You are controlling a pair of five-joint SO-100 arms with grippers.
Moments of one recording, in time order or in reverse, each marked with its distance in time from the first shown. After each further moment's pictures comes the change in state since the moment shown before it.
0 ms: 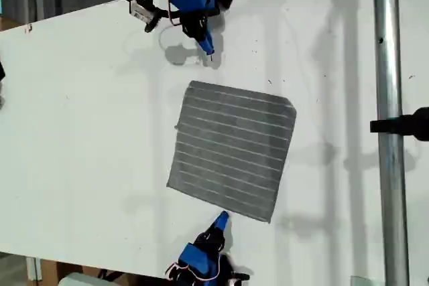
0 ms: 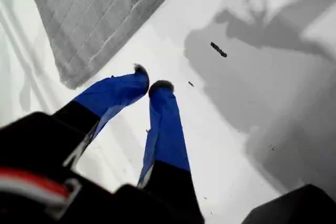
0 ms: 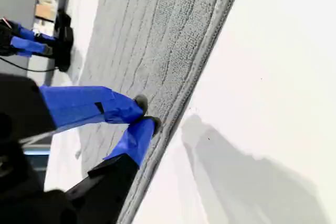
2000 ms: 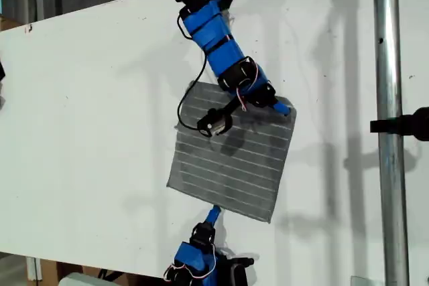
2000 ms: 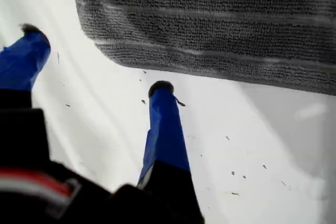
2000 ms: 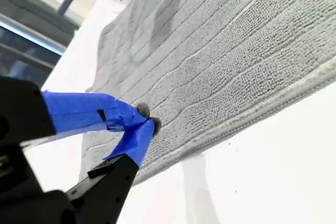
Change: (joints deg) arm 0 -6.9 0.1 -0.5 -7.2 -22.5; arm 1 -26.4 -128.6 -103.0 -3.5 -17.2
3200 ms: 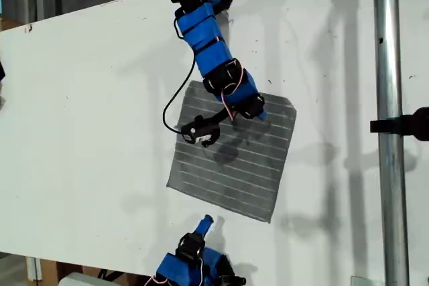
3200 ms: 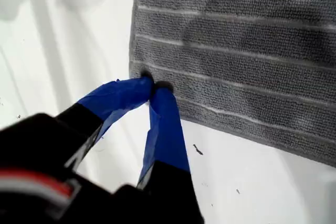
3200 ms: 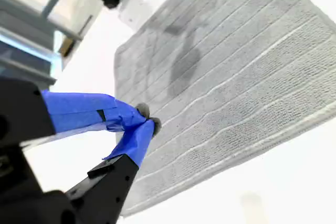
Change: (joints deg) arm 0 4.7 -41.1 -42.2 8.7 -0.1; arm 1 4.3 2.8 -6.2 -6.6 -4.9
